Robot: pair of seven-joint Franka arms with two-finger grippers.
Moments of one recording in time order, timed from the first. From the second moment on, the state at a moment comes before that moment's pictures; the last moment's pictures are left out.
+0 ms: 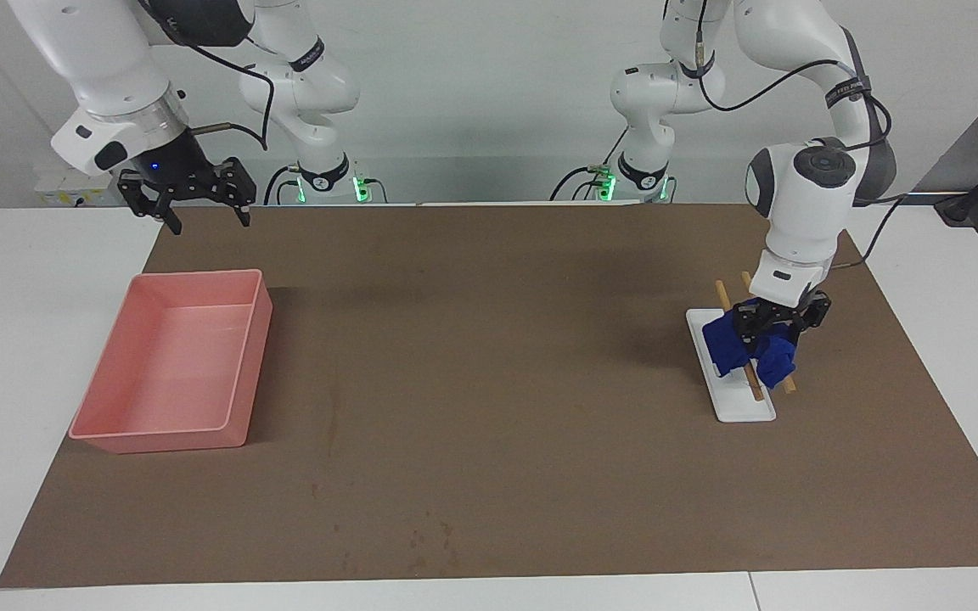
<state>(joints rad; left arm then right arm) 0.00 0.09 -0.04 -2.04 0.24 2.32 -0.16 0.00 -0.04 0.01 -1.60 0.01 1.52 -0.13</state>
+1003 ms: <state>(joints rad) 0.00 0.08 -0.05 -1.89 0.14 2.09 -0.30 0.02 -0.04 0.01 -1.61 0.08 1.52 0.13</state>
